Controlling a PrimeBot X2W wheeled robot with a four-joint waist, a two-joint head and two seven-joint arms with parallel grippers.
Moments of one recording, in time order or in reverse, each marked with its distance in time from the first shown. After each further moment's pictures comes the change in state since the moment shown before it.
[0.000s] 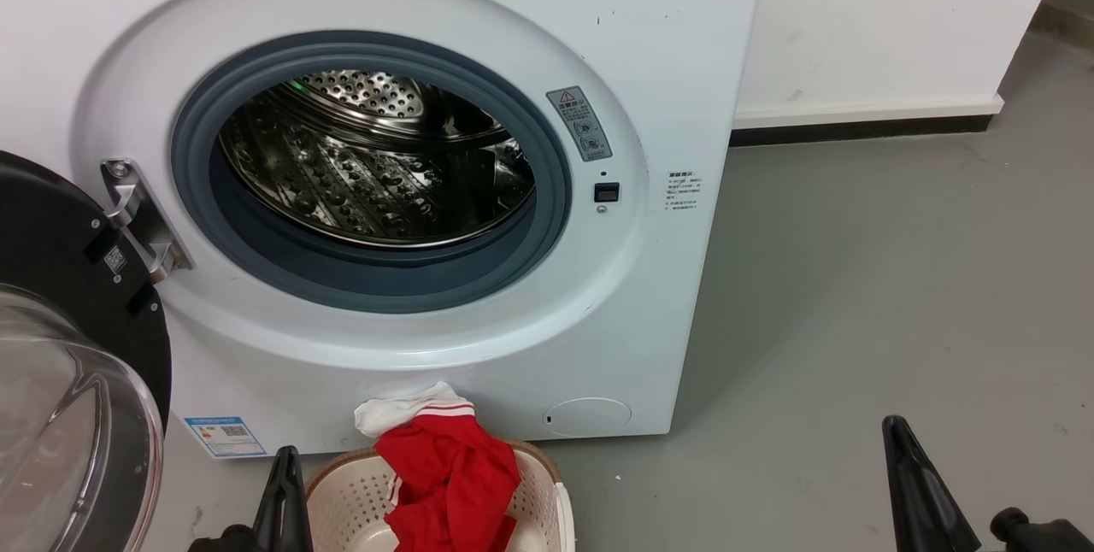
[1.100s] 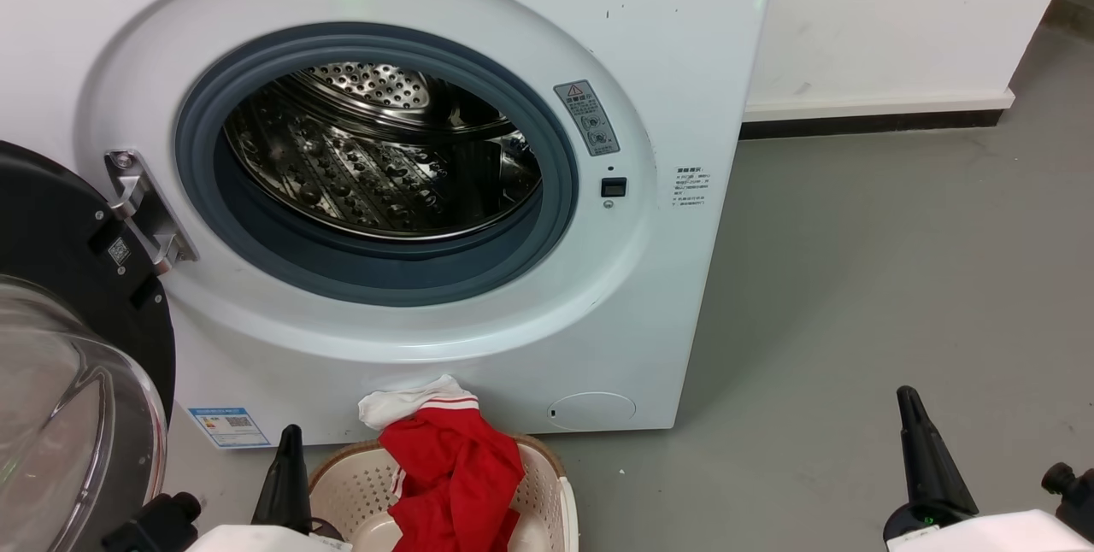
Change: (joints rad) left arm -0.111 0.026 0.003 0.096 -0.624 -0.085 0.113; right arm -0.126 -0.028 -0.007 0.132 0.615 0.000 0.109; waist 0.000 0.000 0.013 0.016
